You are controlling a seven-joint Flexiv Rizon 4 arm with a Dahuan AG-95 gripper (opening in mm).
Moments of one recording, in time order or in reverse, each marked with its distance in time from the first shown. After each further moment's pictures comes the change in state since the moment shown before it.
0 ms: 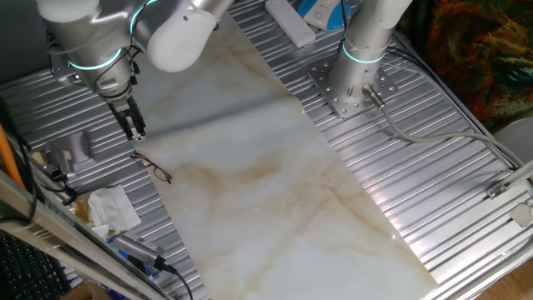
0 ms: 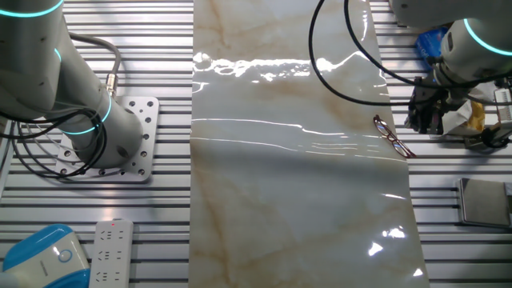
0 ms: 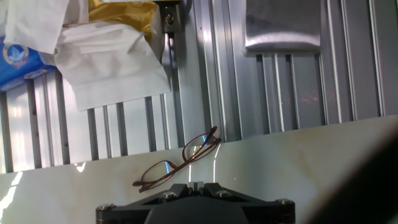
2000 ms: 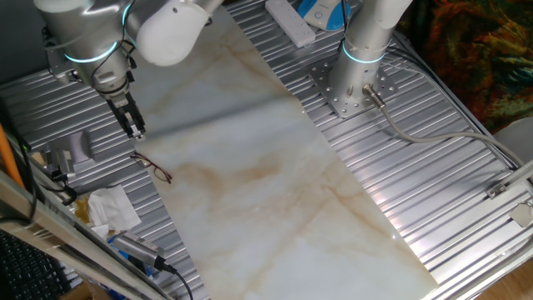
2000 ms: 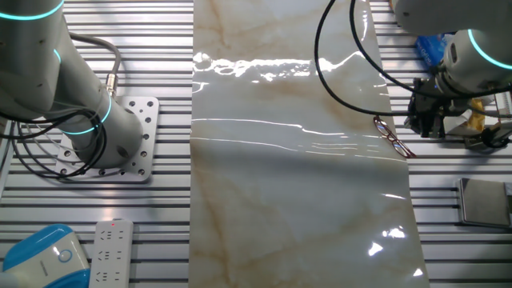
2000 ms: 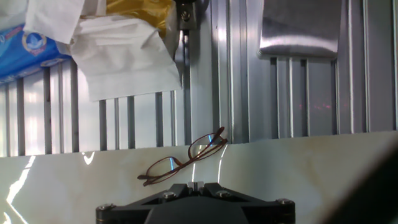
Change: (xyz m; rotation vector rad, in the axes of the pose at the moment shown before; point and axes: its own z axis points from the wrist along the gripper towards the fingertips) arm -0.003 -0.001 0.004 -0.061 0.004 -0.074
